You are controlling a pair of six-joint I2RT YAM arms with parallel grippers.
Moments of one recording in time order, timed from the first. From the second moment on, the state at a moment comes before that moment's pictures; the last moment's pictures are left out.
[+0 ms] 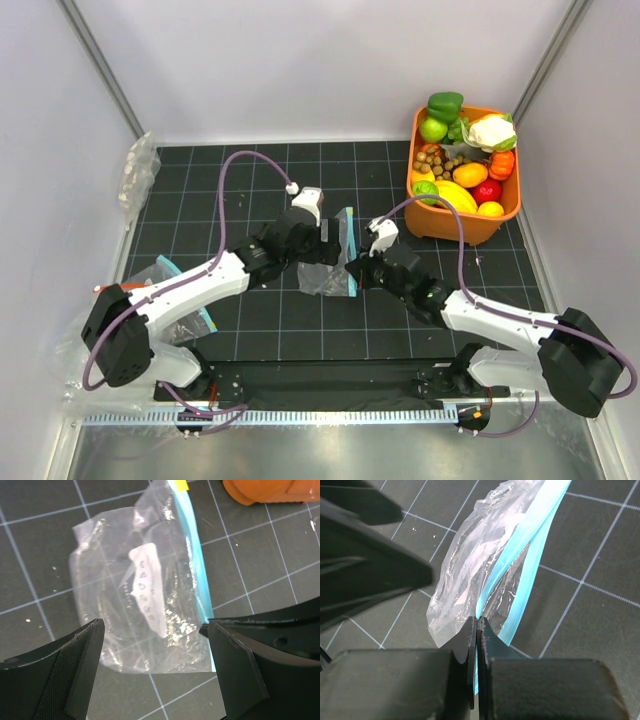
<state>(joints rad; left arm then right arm) -0.86 1.39 1.04 -0.26 -0.23 -0.51 0.79 1.15 0.50 0.26 0.10 0.41</state>
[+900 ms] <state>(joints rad) -0.86 1.51 1.06 -0.22 -0.16 -0.53 0.90 1.15 0.52 0.26 0.16 0.31</state>
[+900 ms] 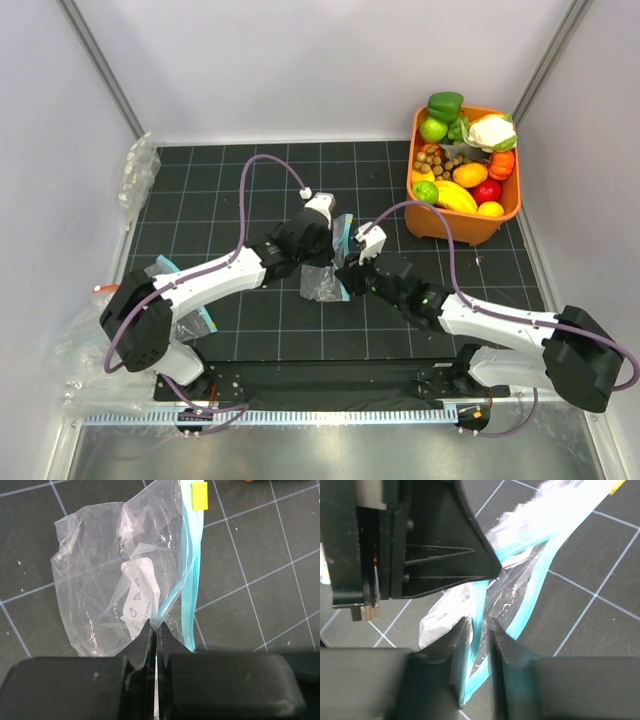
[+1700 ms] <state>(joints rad) -0.86 1.50 1.06 -0.22 -0.12 -0.52 0.81 1.07 0.50 0.26 0.26 0.40</state>
